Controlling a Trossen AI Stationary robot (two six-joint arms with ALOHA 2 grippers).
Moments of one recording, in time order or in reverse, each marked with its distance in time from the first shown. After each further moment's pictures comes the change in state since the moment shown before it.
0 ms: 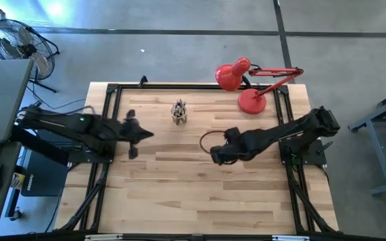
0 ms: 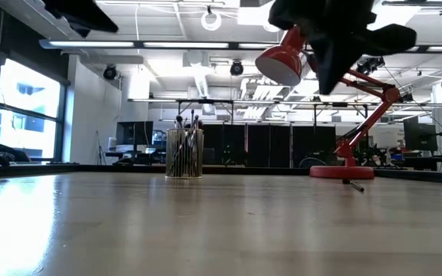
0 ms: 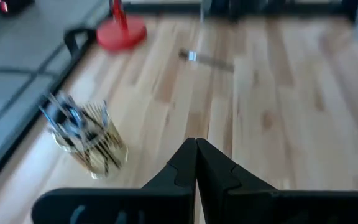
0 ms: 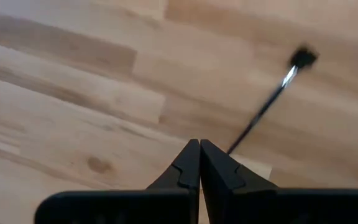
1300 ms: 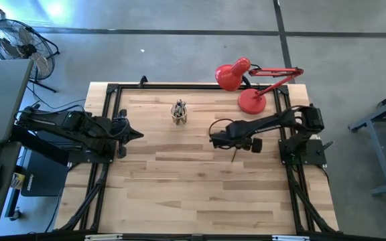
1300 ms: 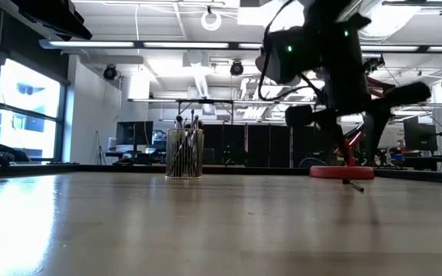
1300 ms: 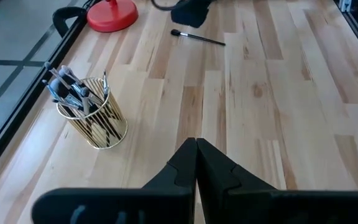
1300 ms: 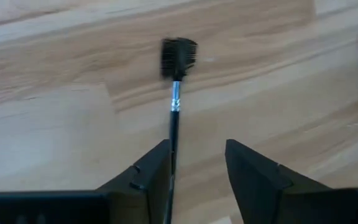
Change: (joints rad) left arm 0.000 -0.158 -0.001 -0.206 0.061 0.009; right arm -0.242 0.148 -0.201 -0.020 -0.153 0.350
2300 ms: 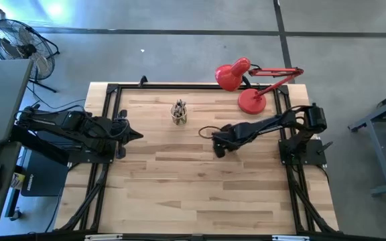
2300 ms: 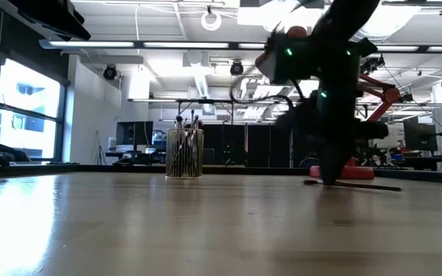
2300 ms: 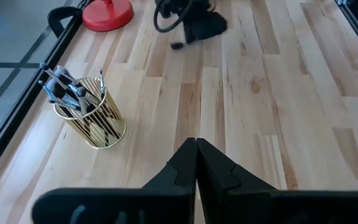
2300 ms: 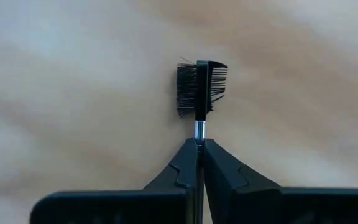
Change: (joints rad) left arm 0.000 0.000 0.000 -0.009 0.013 0.021; right arm -0.014 -0.029 -0.185 0.456 -0.027 -0.799
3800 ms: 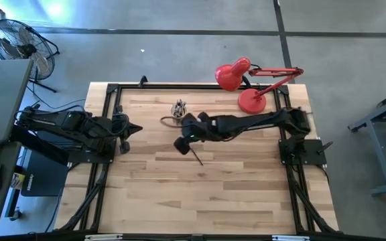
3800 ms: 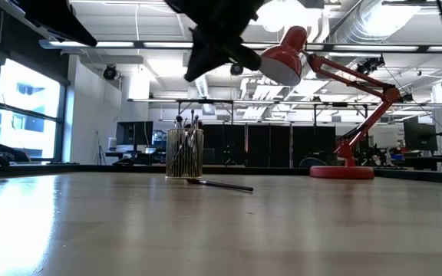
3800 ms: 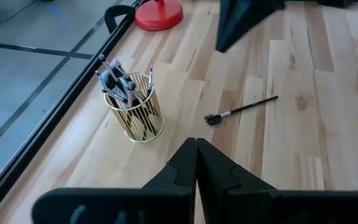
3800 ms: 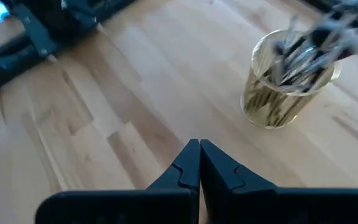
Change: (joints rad) left arm 0.000 -0.002 0.000 -0.011 -0.180 -0.093; right arm 0.044 0.167 0.673 0.154 0.182 -0.459
